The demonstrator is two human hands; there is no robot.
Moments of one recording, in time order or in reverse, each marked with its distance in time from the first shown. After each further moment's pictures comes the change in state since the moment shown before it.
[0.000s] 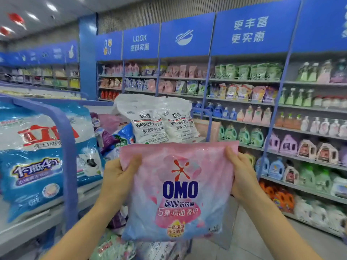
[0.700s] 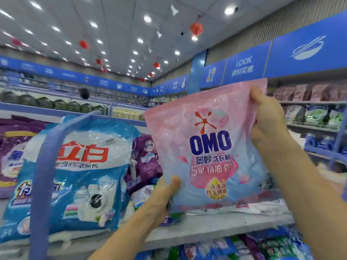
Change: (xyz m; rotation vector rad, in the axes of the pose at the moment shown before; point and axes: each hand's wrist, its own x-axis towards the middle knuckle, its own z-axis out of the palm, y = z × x) left_hand 0.157 -0.102 0.060 -0.229 0.243 -0.281; right_hand 0.326 0.004 0.149 0.373 -0.400 -0.007
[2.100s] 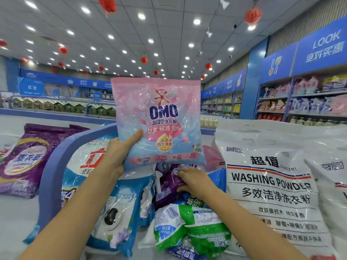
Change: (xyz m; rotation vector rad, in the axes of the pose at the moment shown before) left_hand 0.068 0.132 -0.106 0.298 0.633 0.326; right_hand 0.019 0.286 0.062 -1.437 -1.191 -0.685
